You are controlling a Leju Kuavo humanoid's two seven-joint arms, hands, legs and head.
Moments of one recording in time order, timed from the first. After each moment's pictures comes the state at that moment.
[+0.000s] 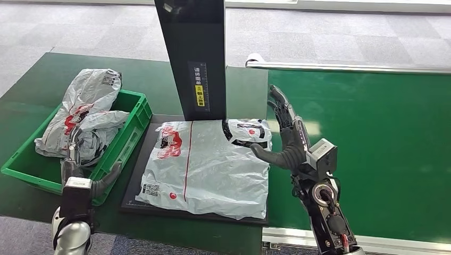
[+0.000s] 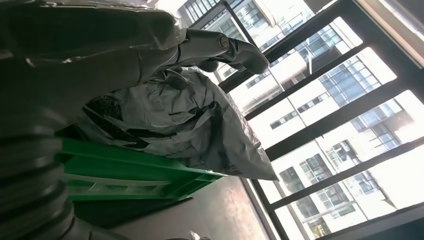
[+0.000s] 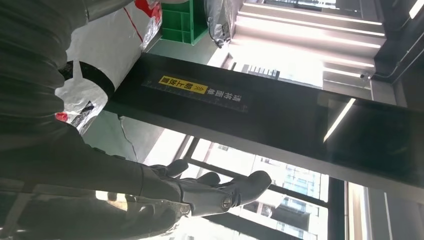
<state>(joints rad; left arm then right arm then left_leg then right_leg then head) -0.04 -0.04 0.22 -1.47 -0.39 0.16 -0.55 -0.38 0.00 0.30 -1.29 0.02 0.09 -0.48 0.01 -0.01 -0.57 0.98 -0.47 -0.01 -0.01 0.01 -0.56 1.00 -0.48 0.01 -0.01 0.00</state>
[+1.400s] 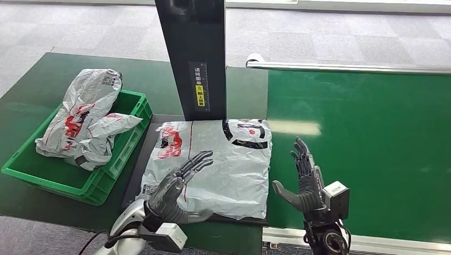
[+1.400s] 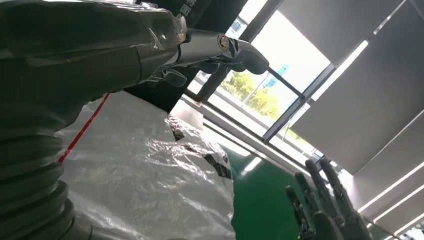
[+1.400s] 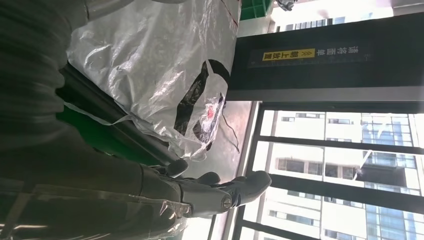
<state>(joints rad) -0.15 0.08 -0.46 -1.45 -0.60 0.02 -0.52 -0.06 0.02 0.13 -1.30 0.00 0.07 -0.49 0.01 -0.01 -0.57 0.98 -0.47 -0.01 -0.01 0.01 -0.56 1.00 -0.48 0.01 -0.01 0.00</state>
